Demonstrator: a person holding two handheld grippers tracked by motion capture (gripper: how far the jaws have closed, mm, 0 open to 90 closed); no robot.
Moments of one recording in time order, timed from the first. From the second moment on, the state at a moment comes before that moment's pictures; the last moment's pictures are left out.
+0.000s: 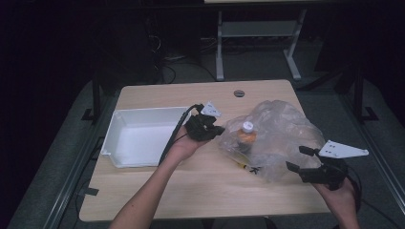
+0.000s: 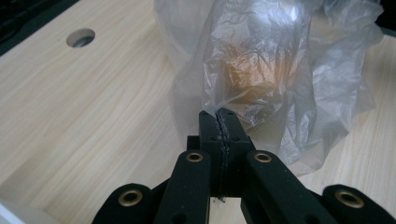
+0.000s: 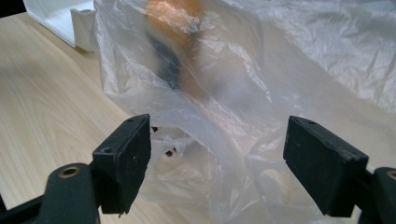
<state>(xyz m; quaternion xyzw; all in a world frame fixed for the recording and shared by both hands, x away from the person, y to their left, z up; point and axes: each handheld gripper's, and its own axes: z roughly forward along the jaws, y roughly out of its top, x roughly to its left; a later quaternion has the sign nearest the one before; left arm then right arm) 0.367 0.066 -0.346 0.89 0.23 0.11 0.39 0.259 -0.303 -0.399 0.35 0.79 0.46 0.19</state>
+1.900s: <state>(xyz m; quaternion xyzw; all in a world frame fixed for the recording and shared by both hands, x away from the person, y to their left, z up) 0.353 0.083 -0.387 0.88 0.25 0.04 0.39 0.260 -0.300 -0.408 0.35 0.81 0.44 0.17</state>
